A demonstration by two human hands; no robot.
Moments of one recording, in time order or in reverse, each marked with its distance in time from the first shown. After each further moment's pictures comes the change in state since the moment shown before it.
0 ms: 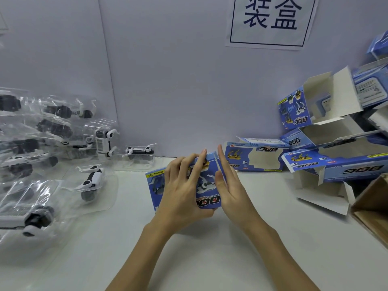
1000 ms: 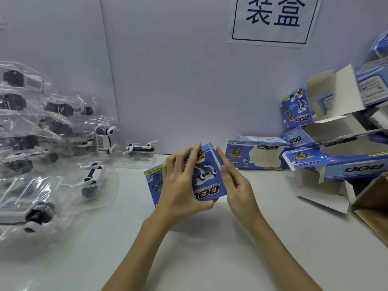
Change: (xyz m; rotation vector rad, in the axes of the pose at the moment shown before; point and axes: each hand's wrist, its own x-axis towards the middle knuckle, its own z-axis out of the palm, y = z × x) left_hand 0.003 -0.007 0.000 -0.129 0.046 -0.068; right_hand -0.001 -0.005 0.000 0.254 0.084 0.059
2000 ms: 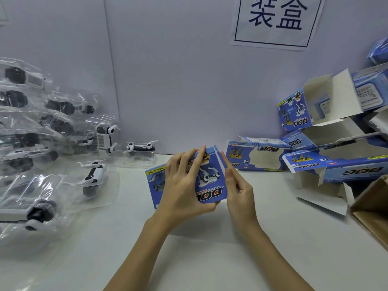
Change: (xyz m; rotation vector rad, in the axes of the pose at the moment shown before) left_hand -0.002 0.006 -0.005 0.029 -0.034 0.009; right_hand -0.007 0.017 0.007 -0.010 0.185 -0.011
